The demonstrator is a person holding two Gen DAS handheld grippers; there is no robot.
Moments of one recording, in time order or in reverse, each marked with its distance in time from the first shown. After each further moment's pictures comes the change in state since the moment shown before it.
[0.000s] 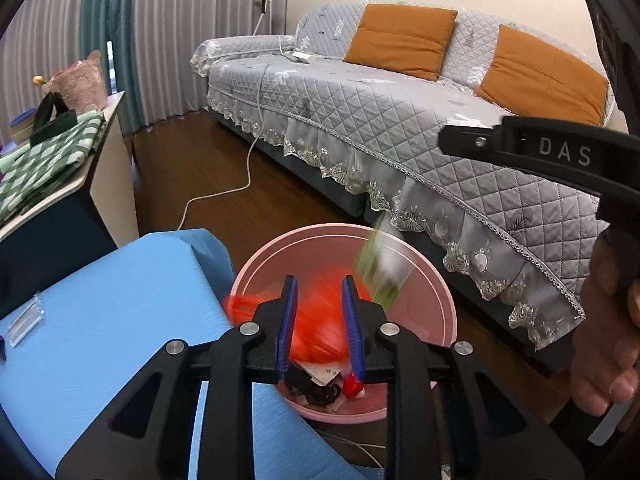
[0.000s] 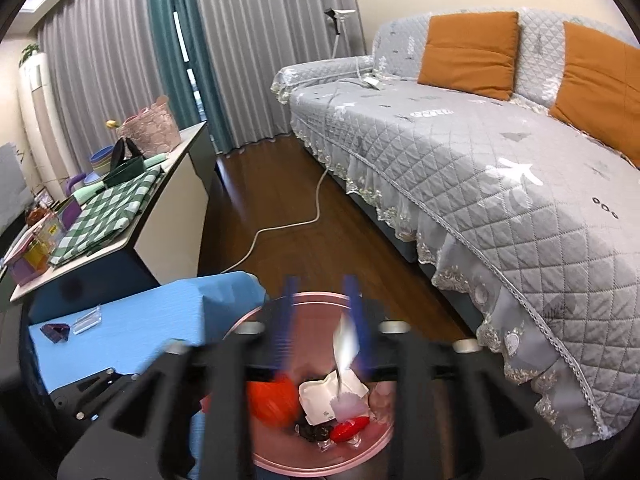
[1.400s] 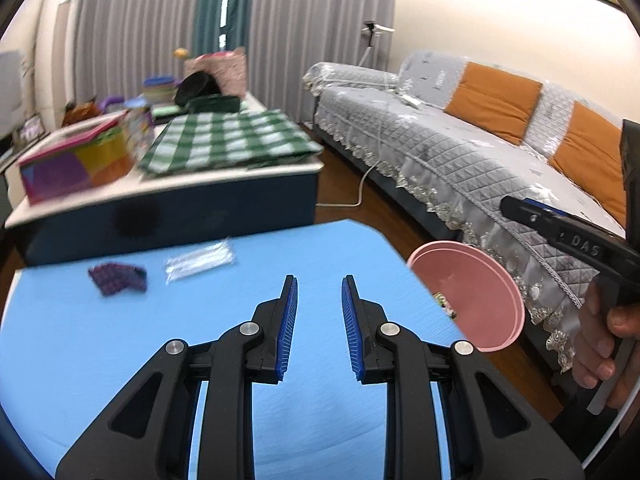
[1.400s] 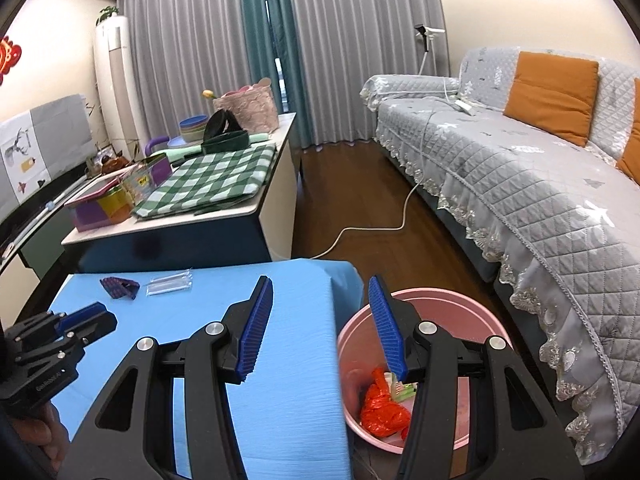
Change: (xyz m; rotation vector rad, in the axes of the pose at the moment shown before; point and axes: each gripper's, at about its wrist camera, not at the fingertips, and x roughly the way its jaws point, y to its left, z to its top) left arm -0.150 0.157 -0.060 -0.234 -0.101 0.230; right arm -0.034 0.134 -0.037 -0.200 -0.020 0.208
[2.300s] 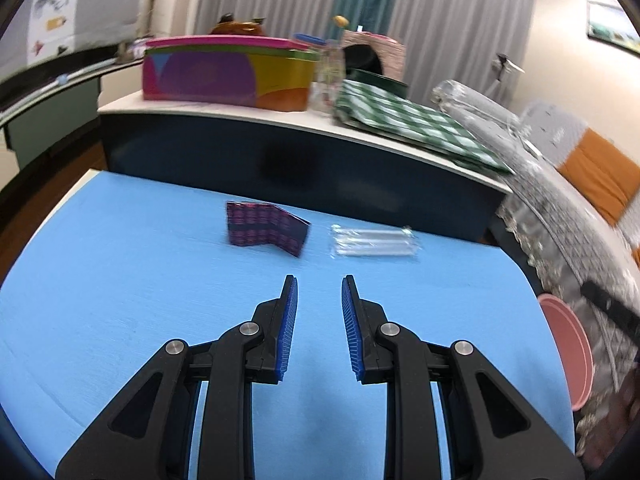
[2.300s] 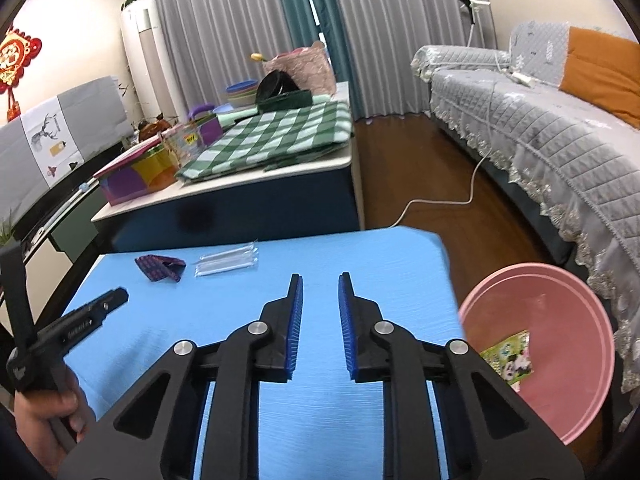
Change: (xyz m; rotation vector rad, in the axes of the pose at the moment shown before) left arm 0.019 0.148 -0.034 -0.348 -0.012 0.272; right arm 0.071 0.078 -0.025 -0.003 0.090 0.170
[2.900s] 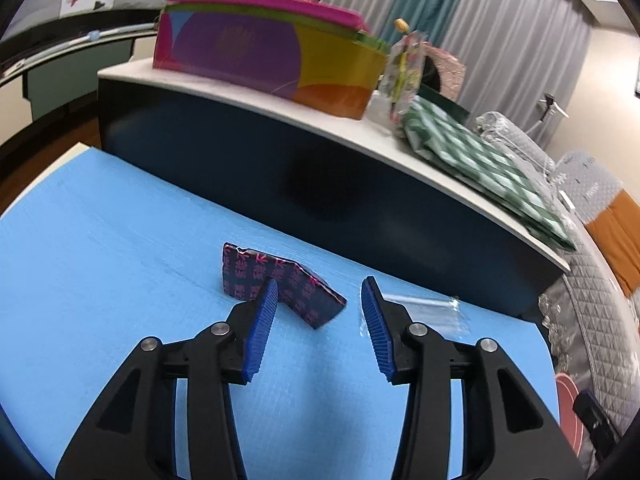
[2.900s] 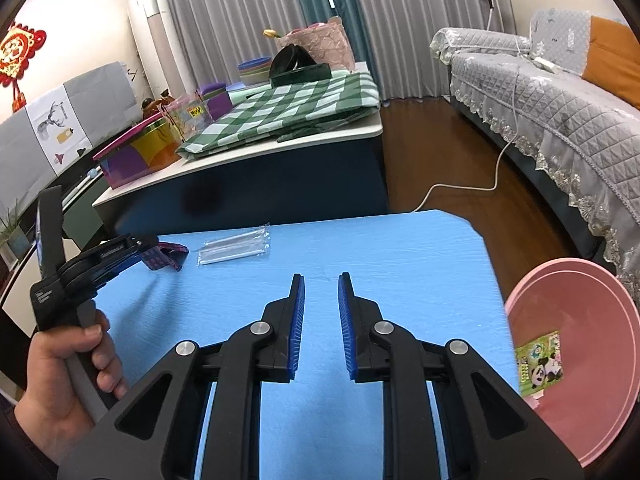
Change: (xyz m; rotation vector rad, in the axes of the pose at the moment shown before) left arm 0.075 0.018 0.037 -0.186 0.000 0.054; right arm 0.049 0.009 -0.001 -0.014 0.063 0.057
